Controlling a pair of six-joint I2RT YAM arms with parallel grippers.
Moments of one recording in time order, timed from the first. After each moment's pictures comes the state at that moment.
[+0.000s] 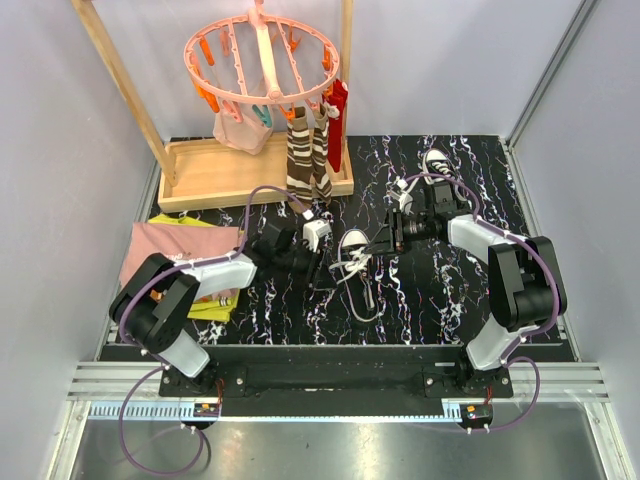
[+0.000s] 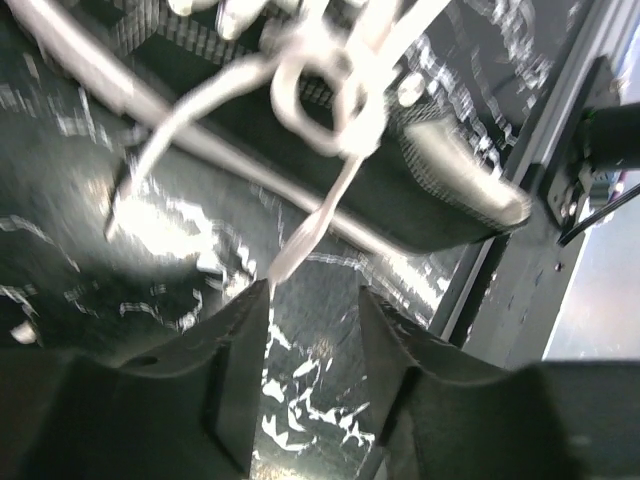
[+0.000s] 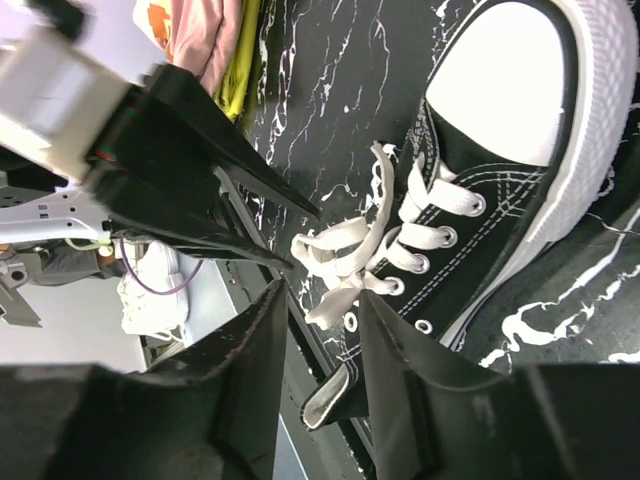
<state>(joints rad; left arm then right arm) -0.62 1.59 0.74 0.09 0.65 -0.29 0.20 1.68 0.98 -0.25 -1.02 0.30</state>
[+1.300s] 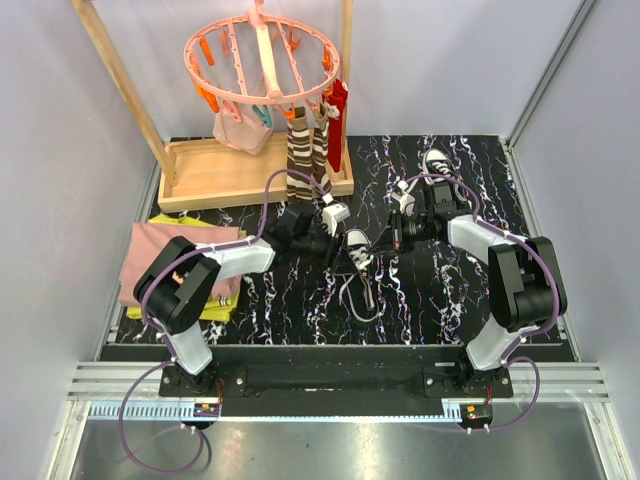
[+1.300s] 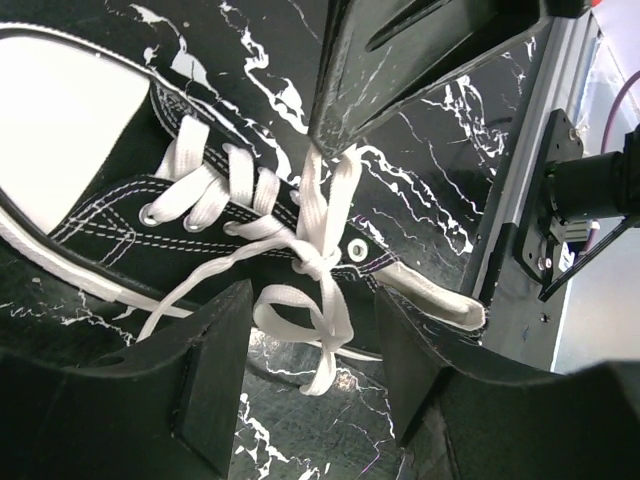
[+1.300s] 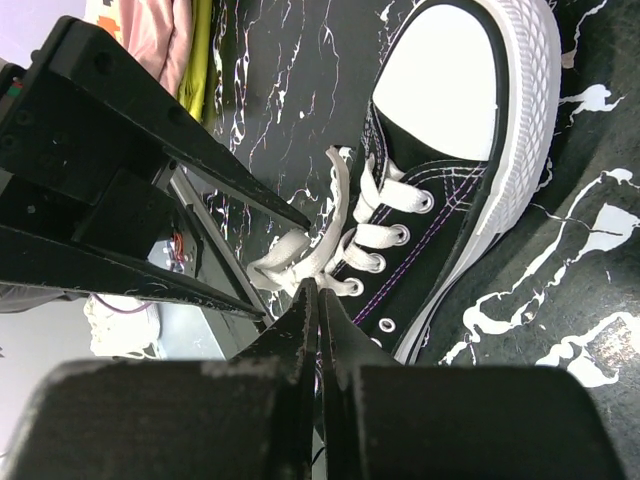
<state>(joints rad) -0.65 1.74 0.94 0.18 0.69 -0.29 0.20 1.68 0.98 -0.27 -0.92 0.28</state>
